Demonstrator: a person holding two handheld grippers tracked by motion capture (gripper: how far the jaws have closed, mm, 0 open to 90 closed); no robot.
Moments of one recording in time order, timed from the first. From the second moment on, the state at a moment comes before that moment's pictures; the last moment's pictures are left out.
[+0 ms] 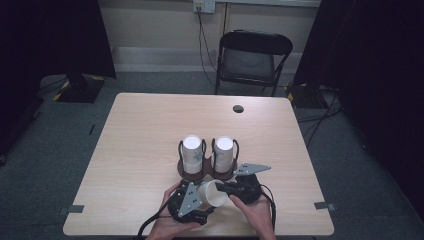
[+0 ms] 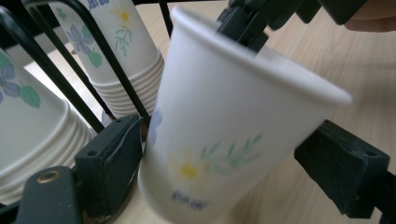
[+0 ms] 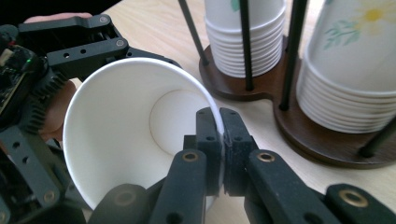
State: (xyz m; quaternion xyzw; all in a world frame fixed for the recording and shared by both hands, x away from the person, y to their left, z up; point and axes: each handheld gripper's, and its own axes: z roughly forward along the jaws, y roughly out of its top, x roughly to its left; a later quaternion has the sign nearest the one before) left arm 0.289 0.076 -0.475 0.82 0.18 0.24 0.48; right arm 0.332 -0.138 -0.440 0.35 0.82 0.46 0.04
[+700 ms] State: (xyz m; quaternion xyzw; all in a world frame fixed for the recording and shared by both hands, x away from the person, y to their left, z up) left arm 0.283 0.070 -0.474 0.82 0.16 0.27 0.47; right arm 0.341 -0.120 -0.441 0.37 0.83 0.41 -0.01
